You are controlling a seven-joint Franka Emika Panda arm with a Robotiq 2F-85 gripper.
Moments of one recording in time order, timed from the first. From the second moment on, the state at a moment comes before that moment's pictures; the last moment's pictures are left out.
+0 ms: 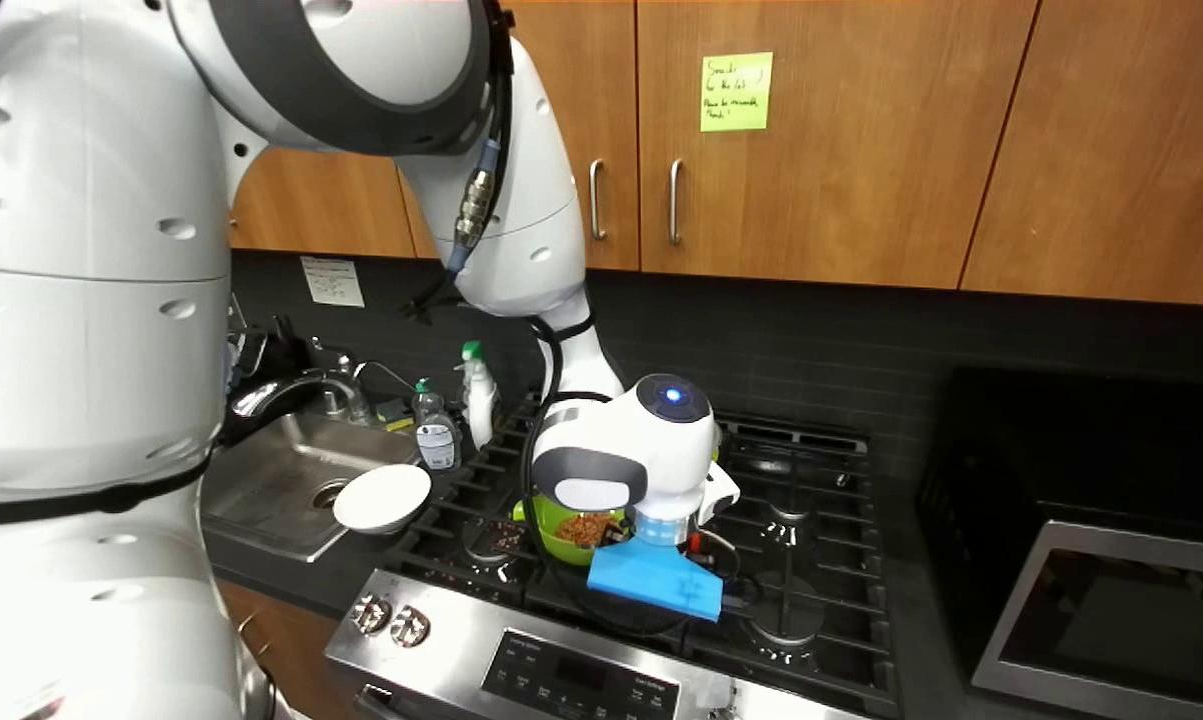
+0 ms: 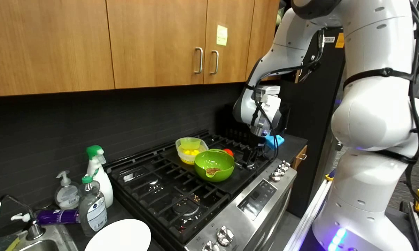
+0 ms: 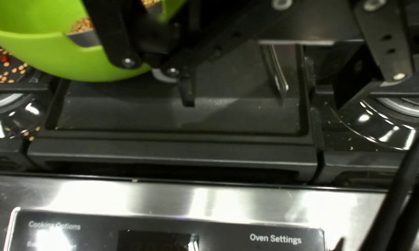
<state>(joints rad) -0.42 0.35 0.02 -2.56 0.83 2.96 -1.30</state>
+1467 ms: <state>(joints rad) -0.64 0.48 0.24 -2.47 0.94 2.98 -1.68</state>
